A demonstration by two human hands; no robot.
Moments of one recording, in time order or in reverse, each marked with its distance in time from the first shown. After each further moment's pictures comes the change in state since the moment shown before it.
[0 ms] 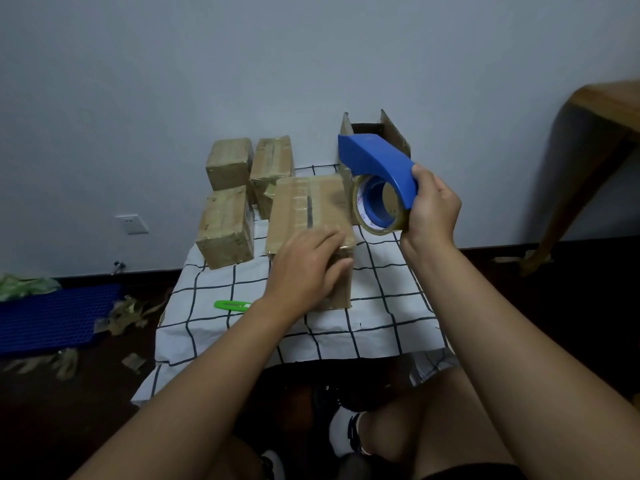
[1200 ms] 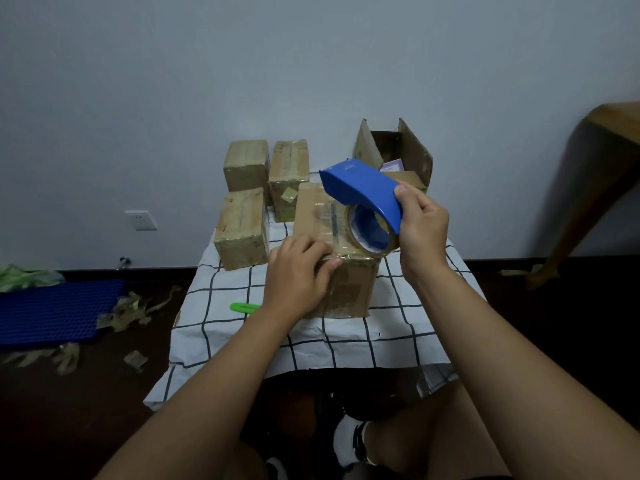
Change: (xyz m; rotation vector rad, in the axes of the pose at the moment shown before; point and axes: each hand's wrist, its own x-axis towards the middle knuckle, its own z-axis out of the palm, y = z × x) left_hand -0.019 -0.040 0.000 -0.099 0.113 -0.226; right_hand -0.021 0.028 0.023 -0.289 -0.173 -0.120
